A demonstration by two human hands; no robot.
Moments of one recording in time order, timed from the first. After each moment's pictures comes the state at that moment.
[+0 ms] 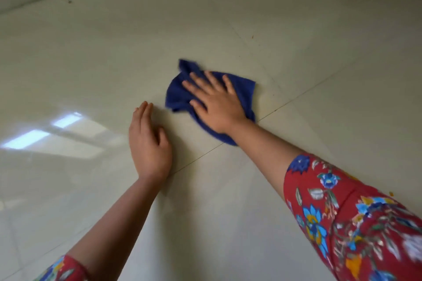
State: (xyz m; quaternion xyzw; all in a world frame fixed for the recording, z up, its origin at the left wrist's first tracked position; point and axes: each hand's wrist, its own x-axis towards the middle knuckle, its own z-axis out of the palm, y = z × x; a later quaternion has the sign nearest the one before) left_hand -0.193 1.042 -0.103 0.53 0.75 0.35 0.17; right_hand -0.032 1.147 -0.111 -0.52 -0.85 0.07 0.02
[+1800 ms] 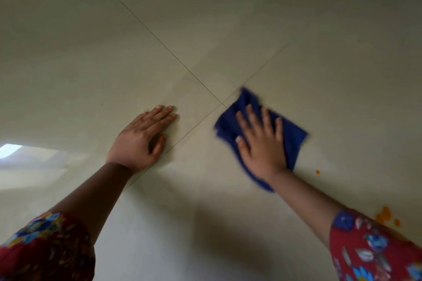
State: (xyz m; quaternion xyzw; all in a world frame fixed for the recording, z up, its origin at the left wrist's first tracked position) left_hand -0.124 1.113 -0.105 0.87 0.44 0.13 0.19; right_hand 0.178 1.033 -0.102 -0.72 -0.70 0.02 -0.03
